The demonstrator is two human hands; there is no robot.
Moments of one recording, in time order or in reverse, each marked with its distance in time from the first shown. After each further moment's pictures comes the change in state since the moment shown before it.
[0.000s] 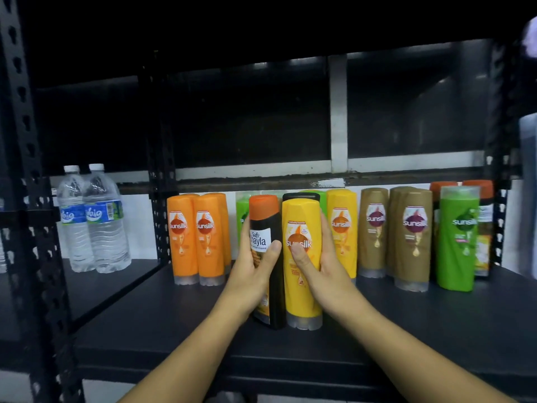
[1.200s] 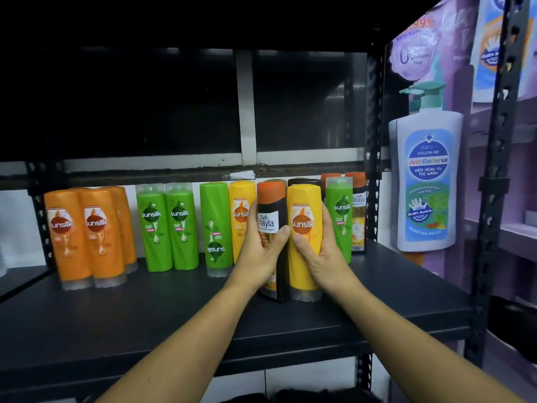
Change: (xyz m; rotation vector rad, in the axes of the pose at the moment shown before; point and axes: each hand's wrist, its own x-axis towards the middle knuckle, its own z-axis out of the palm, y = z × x) left_hand 0.012 0.013 0.187 -0.047 -0.153 -0.004; right_hand -0.039 0.014 -0.177 -0.176 0.197 0.091
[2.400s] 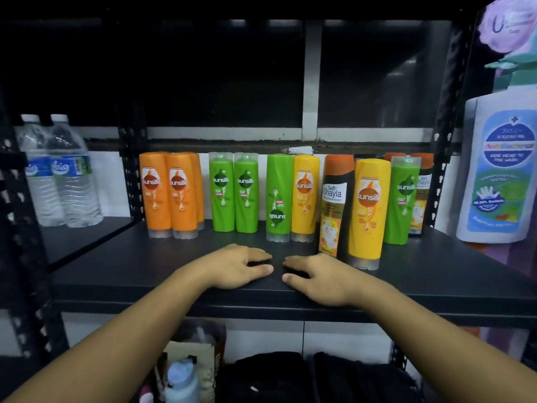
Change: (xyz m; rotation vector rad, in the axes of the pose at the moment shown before) left_hand -0.073 0.002 -0.174 0.971 -0.667 -0.333; right_hand -0.051 -0.051 0.093 -0.823 -0.858 0.004
